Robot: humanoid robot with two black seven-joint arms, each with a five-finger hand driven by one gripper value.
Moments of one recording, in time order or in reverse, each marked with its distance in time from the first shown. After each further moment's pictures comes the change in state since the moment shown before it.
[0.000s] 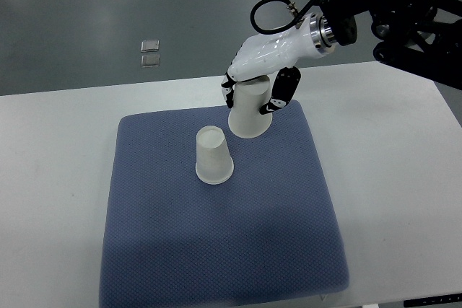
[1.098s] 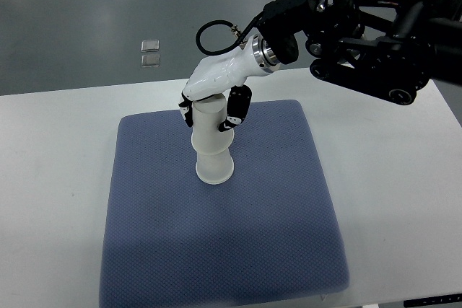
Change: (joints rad) left arm 0.000 0.000 0.000 0.000 0.000 0.000 0.000; right arm -0.029 0.214 0.000 -0.171 0.002 -0.001 -0.003
